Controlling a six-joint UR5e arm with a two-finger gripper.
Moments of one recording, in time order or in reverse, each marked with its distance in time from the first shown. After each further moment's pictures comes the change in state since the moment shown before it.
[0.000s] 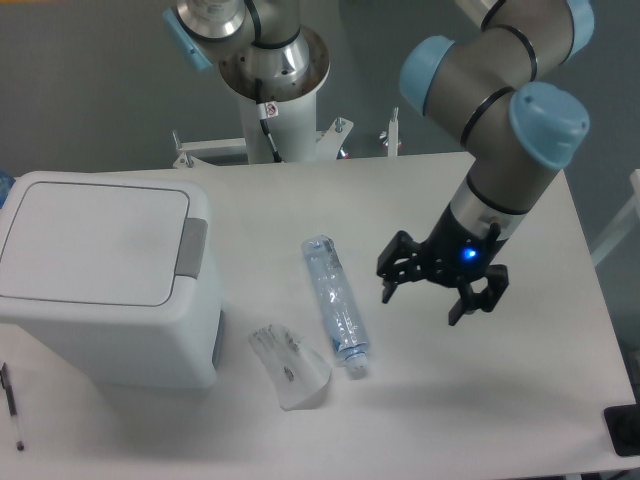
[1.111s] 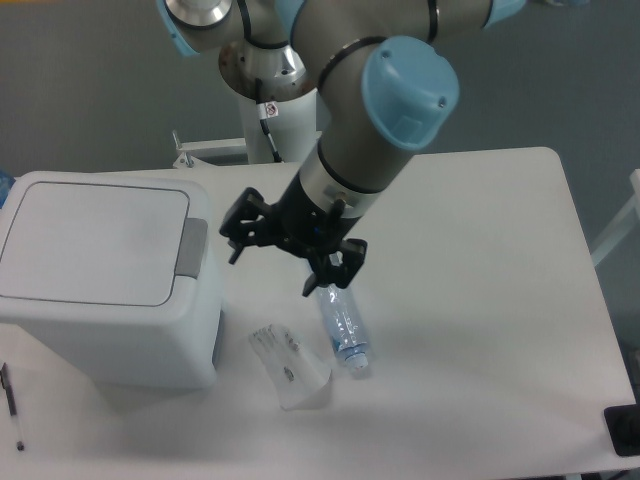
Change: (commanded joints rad) arm -0.186 0.095 0.011 -0.206 -0.040 -0.038
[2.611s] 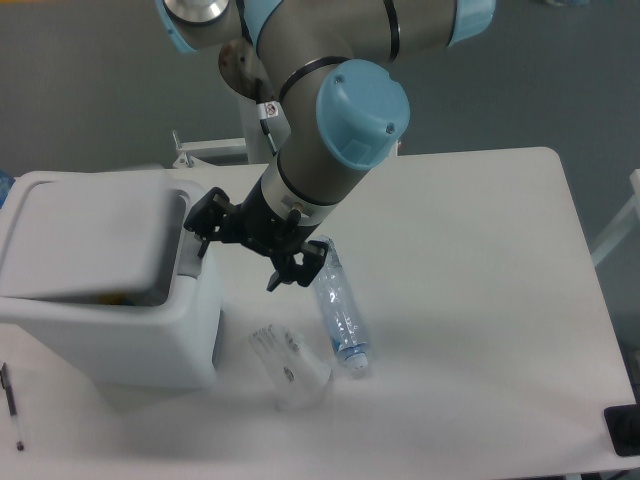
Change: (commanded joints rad) arm -0.012 -0.003 -0.032 0.009 0.006 -0.012
